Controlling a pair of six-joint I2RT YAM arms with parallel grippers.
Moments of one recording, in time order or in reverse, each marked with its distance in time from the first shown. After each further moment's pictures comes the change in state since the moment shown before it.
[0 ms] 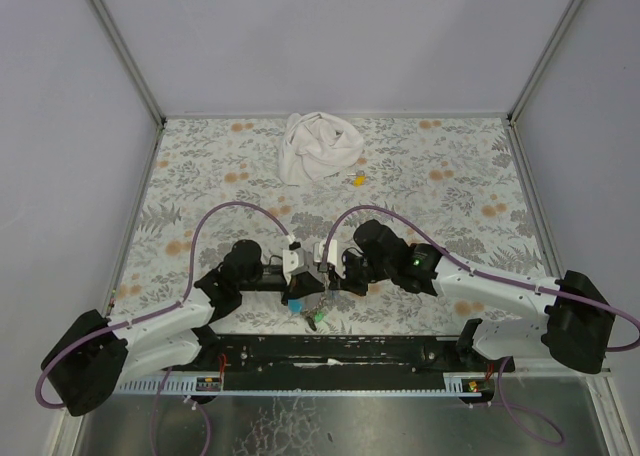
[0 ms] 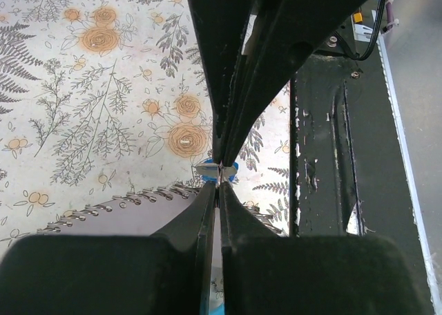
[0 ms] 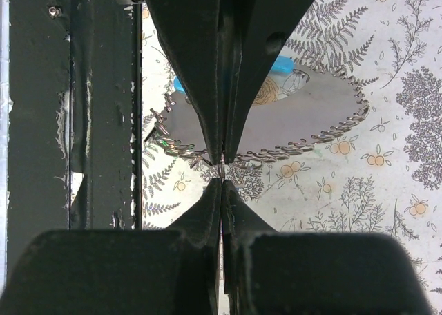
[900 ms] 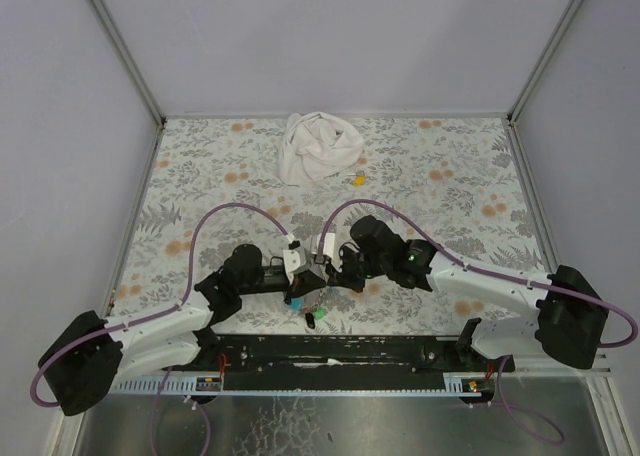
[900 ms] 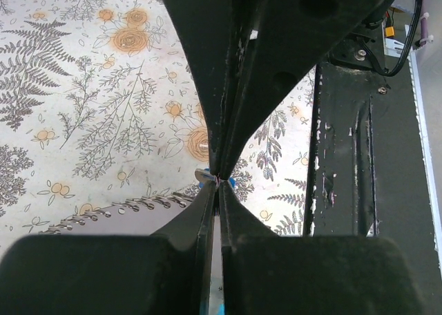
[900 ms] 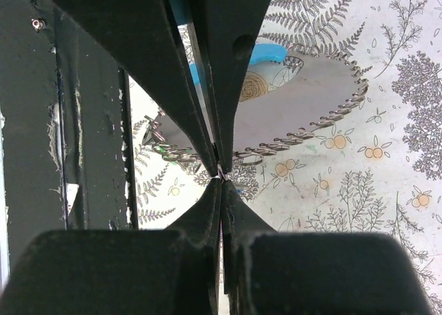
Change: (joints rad) left arm -0.053 -0.020 -0.005 0.008 -0.150 -0.034; right arm -0.020 0.047 0.028 0.006 0.013 0.055
